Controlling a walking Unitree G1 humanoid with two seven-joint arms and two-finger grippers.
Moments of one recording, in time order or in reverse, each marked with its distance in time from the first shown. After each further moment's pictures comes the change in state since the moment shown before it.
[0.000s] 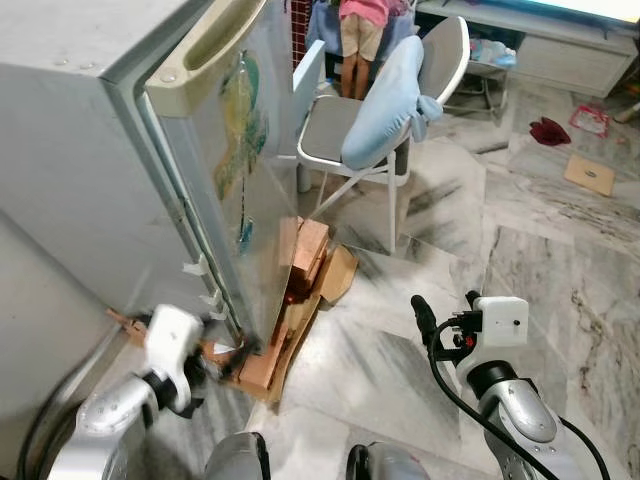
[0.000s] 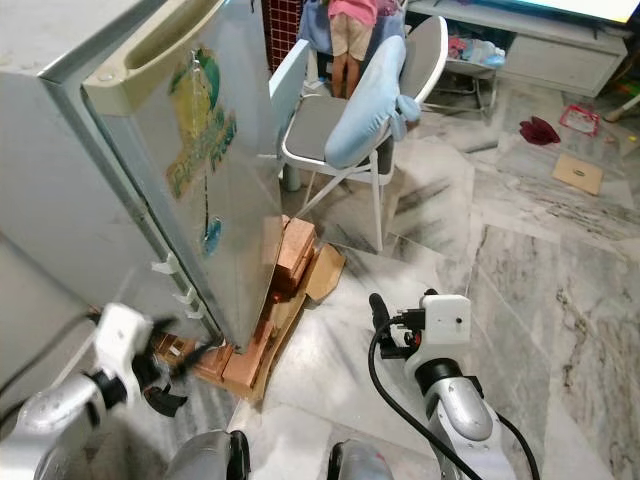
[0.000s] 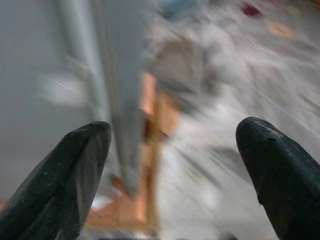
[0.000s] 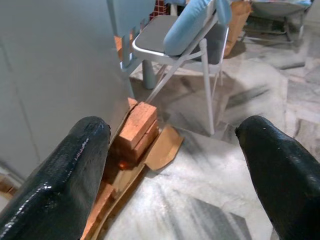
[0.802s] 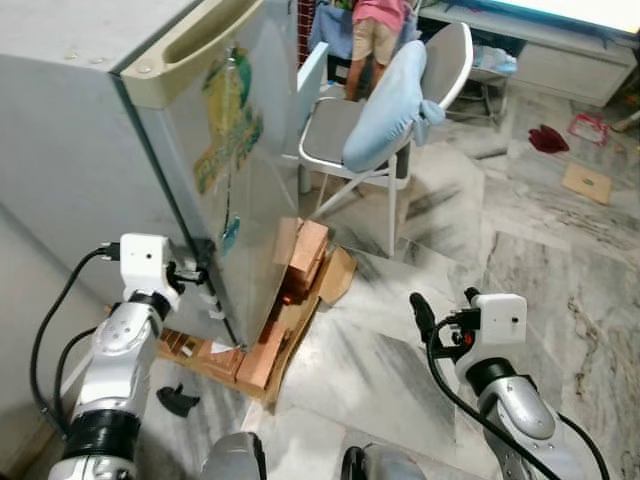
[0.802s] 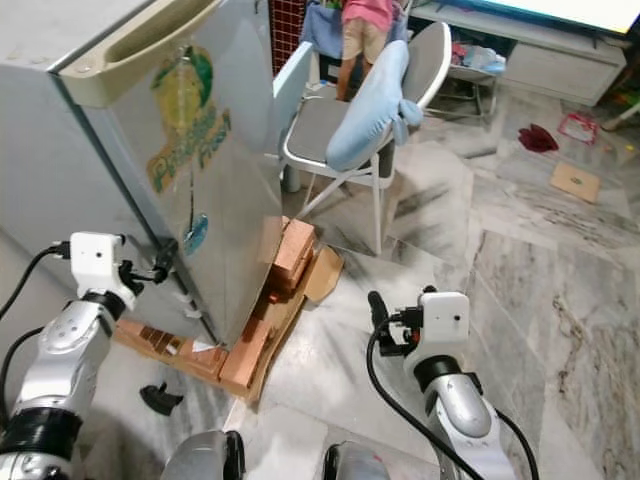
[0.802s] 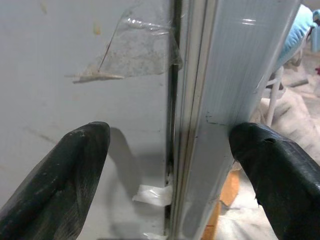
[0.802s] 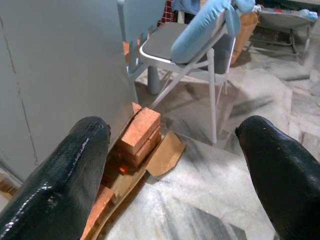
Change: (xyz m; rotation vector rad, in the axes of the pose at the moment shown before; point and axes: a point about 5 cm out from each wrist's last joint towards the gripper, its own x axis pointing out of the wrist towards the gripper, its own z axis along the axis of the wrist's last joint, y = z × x) left arm 0.061 0.020 0.038 0.049 -0.189 0.243; right arm 0.003 0.001 0.004 -0.012 -0.018 0.007
